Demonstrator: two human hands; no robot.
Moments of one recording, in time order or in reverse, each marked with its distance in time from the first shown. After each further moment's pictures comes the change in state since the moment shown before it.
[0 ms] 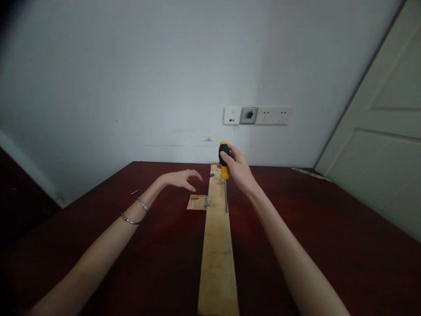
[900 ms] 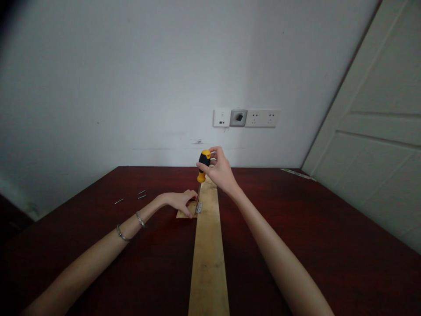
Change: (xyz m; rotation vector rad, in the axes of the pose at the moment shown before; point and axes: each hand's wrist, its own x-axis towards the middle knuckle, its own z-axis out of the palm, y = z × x) left_hand 0.029 -0.014 0.063 0.051 -0.205 -0.032; right_hand 0.018 0.016 0.009 -0.263 -0.027 -0.193
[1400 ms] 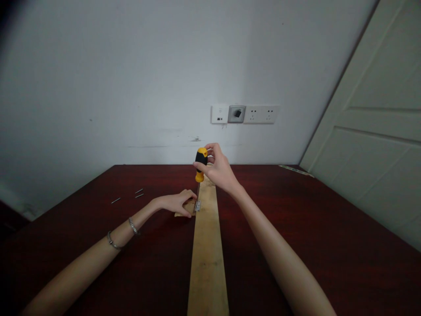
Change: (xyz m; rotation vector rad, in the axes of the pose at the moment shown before) left_hand -0.014 0.006 0.009 -0.045 0.083 0.075; right_hand -0.005 -0.008 -0.006 0.000 -0.085 -0.070
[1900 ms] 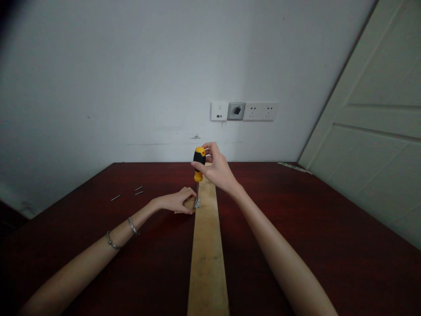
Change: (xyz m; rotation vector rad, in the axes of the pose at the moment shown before) left_hand -0.001 0.003 0.009 -0.030 0.069 0.024; right_hand -0.007 0.002 0.003 -0.052 -0.027 -0.034
